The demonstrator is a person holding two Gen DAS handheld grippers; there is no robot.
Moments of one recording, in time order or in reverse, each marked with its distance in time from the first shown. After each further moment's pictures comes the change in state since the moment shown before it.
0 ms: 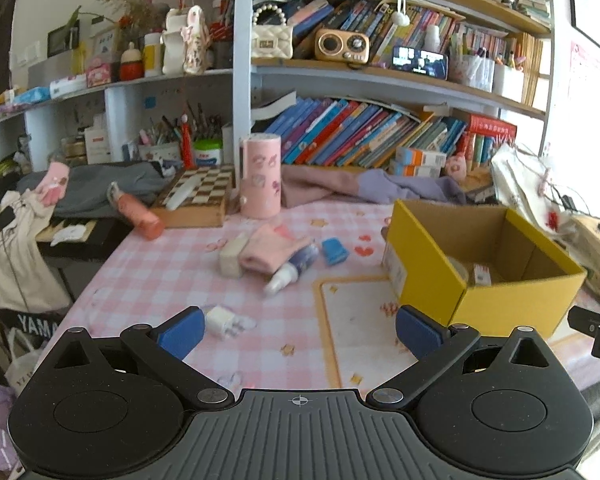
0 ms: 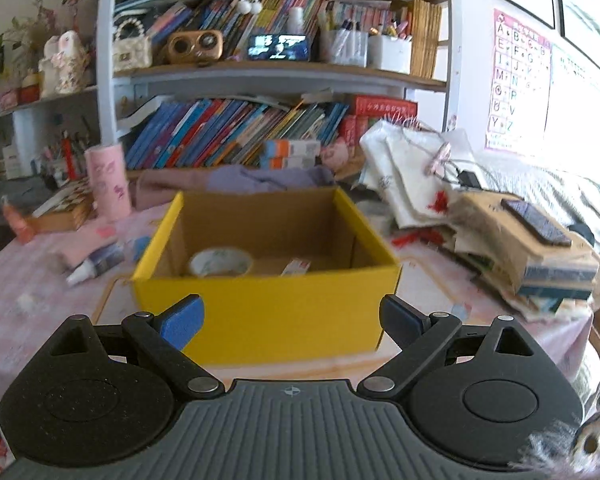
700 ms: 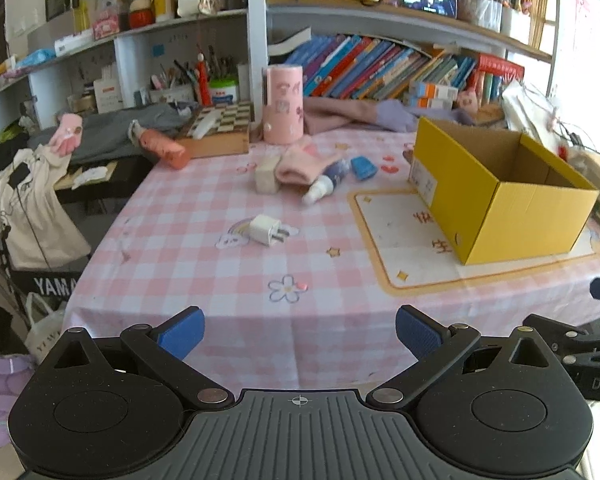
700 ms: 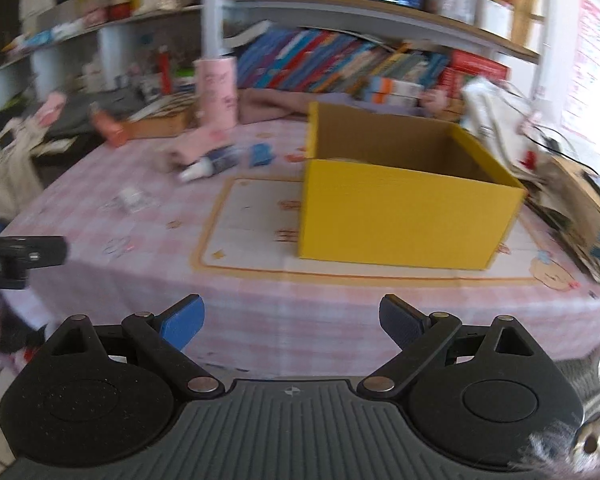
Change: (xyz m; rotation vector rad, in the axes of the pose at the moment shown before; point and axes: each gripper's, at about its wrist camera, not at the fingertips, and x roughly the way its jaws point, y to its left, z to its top) left arm -0.012 0.042 -0.046 0.039 0.171 0.013; right arm -0.027 0.099 -0.047 -0.151 0.179 0.193
